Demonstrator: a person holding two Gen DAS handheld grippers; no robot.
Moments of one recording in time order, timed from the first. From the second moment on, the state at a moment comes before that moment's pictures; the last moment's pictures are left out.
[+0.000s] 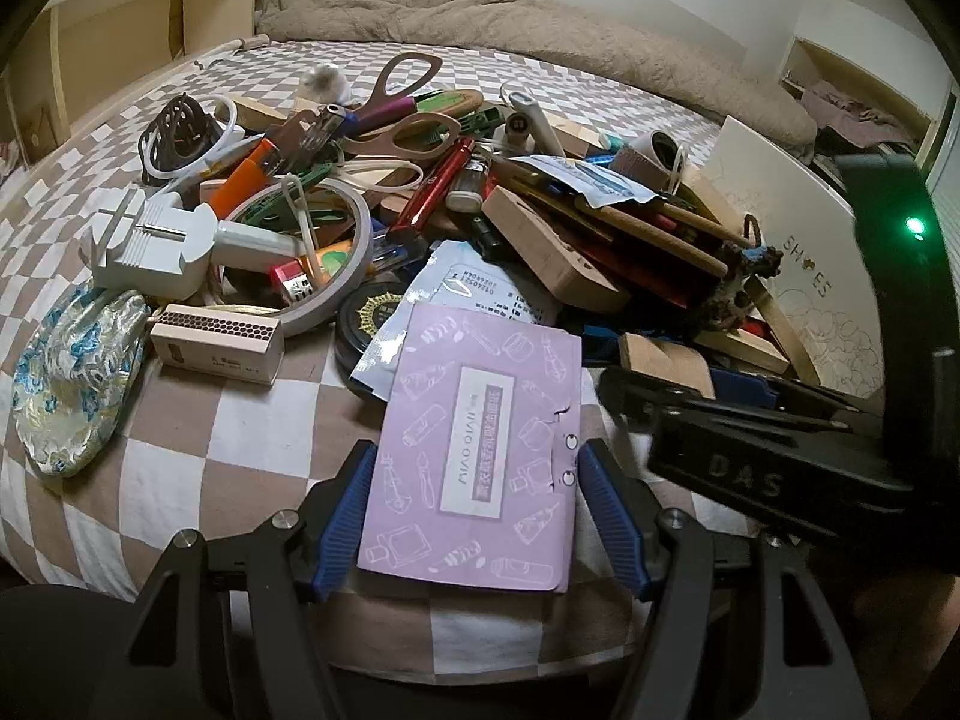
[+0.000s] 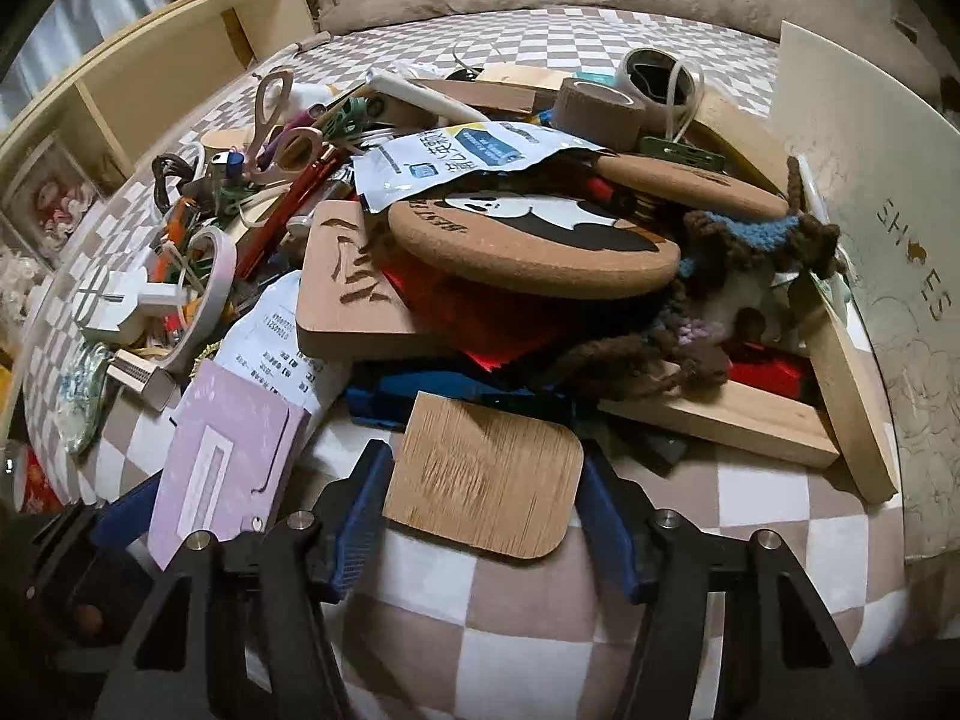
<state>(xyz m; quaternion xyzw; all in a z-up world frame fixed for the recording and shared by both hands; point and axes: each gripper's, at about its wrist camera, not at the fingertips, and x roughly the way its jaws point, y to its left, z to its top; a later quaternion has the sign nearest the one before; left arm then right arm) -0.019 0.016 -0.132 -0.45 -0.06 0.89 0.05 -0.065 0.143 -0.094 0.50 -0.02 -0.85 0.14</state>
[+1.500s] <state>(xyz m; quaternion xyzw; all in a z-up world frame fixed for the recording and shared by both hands) -0.012 0.041 -0.049 -0.36 -0.05 0.93 0.07 -0.018 0.211 0.009 0.39 -0.09 -0.89 0.18</state>
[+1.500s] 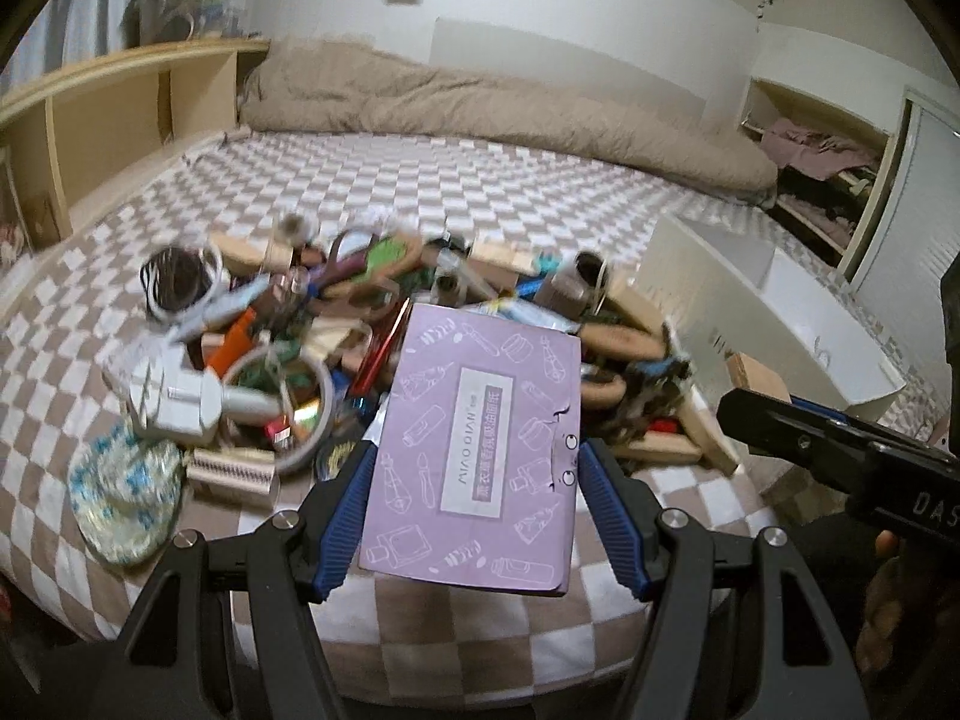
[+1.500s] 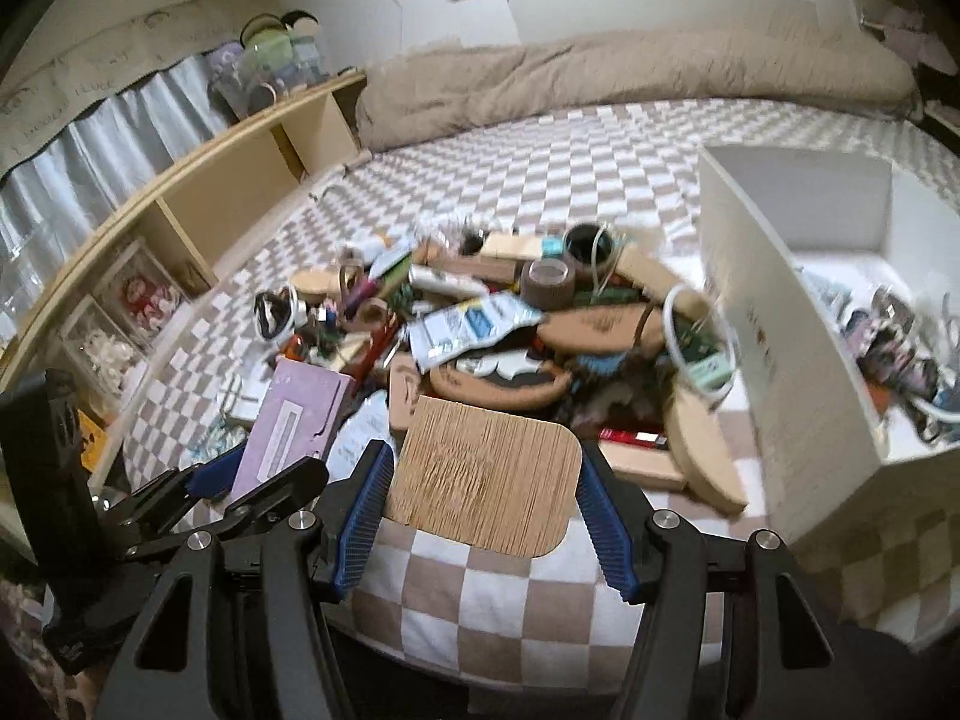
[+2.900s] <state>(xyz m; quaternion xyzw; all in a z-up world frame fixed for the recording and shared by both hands) -0.061 0.210 0.088 -0.21 -0.02 0.95 0.25 -0.023 0.387 0.126 0.22 -0.12 -0.97 0.05</state>
